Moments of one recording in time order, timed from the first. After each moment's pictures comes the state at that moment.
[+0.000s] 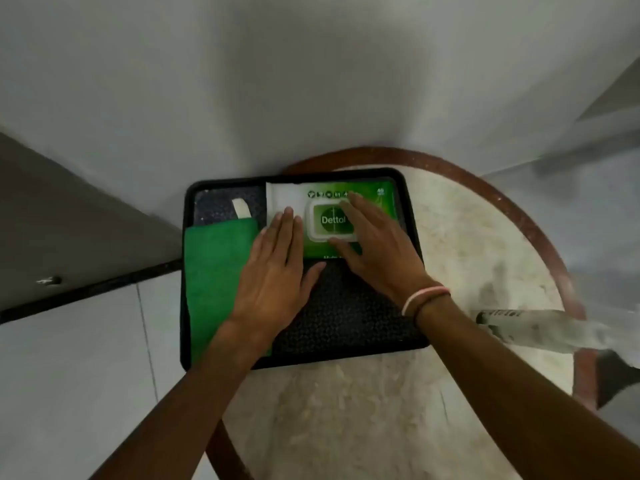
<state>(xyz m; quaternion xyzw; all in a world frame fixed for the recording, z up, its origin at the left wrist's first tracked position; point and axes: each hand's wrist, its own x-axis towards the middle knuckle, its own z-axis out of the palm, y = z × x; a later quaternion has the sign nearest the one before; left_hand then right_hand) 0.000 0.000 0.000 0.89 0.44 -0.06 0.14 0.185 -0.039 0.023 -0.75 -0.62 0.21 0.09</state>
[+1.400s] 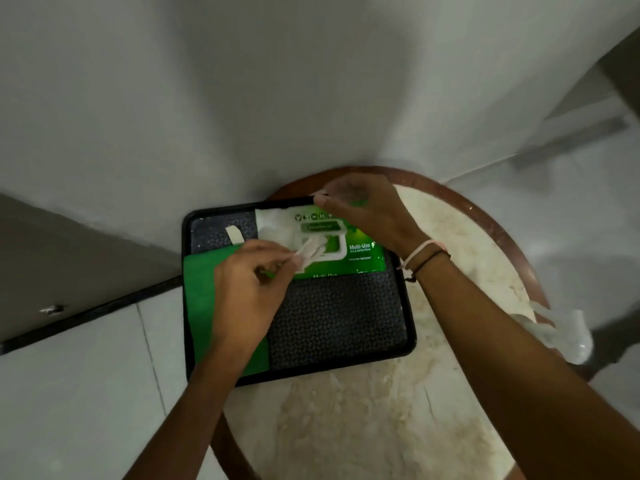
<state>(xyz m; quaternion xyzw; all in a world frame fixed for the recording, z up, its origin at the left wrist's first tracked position) -0.002 0.018 0.076 0.71 0.50 0.27 0.42 0.222 0.020 0.081 -0.72 -0.46 0.38 0.35</state>
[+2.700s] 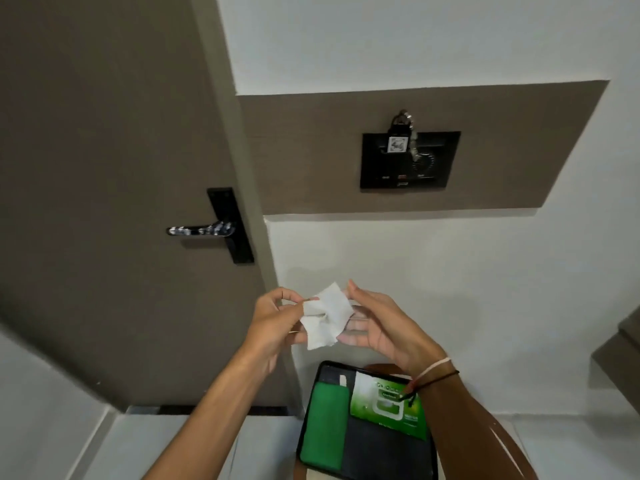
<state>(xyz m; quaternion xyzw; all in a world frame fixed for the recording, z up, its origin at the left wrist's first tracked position) -0.112 -0.024 0.492 0.41 0.54 0.45 0.58 0.085 -0.029 0.479 -0.45 -0.37 0.70 0.42</state>
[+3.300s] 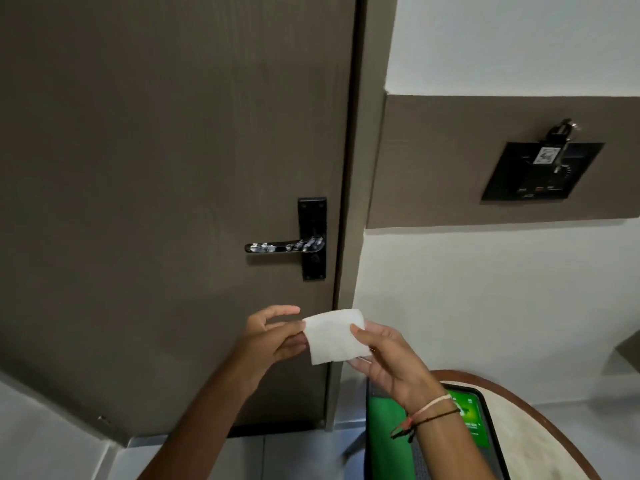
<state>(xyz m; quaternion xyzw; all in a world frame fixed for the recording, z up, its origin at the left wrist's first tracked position) -0.338 0.064 0.461 0.41 0.51 0.37 0.66 -0.115 0.022 0.428 -0.48 -0.24 0.68 0.50</state>
